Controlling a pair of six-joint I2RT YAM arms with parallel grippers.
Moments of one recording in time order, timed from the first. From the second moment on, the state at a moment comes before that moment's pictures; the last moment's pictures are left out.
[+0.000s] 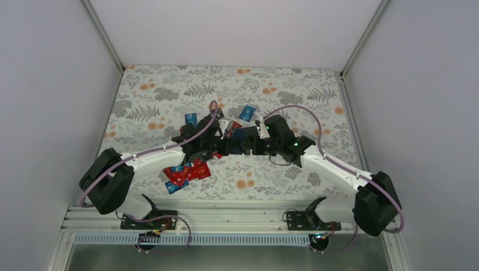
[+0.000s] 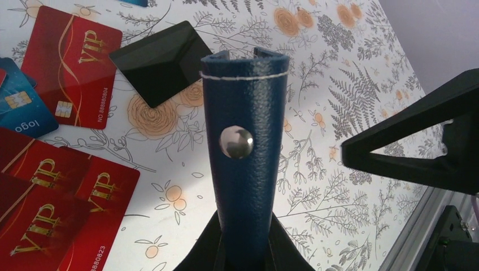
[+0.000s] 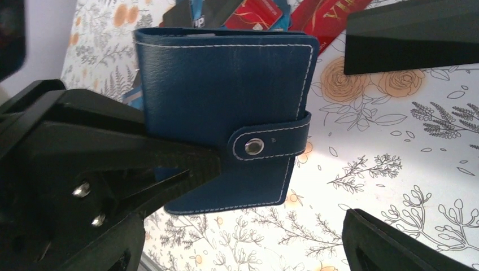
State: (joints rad) left arm -0.76 1.46 0.79 -0.03 0.25 -0.54; right arm 0.67 1.23 0.79 -0.35 -0.29 0.61
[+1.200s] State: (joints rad) left arm -0.76 1.46 0.81 -0.03 0.24 -0.46; right arm 0.67 1.45 0.92 -0.33 -0.17 0.69
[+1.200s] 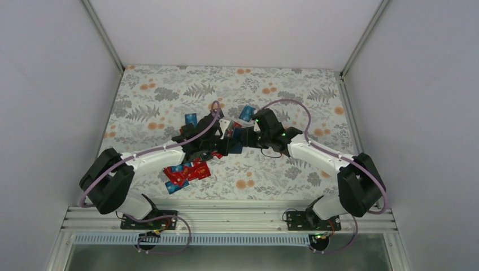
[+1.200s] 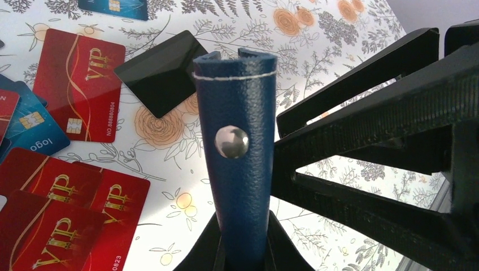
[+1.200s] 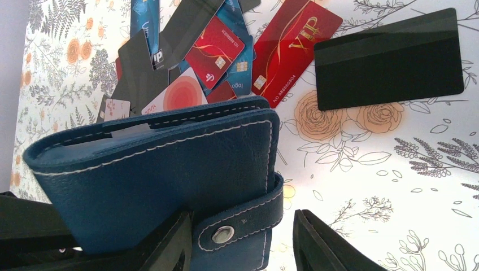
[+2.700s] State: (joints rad) left arm -0.78 1.52 1.00 -0.13 0.16 -0.37; right arm 0.54 1.50 0.71 -0.33 -0.16 0.63
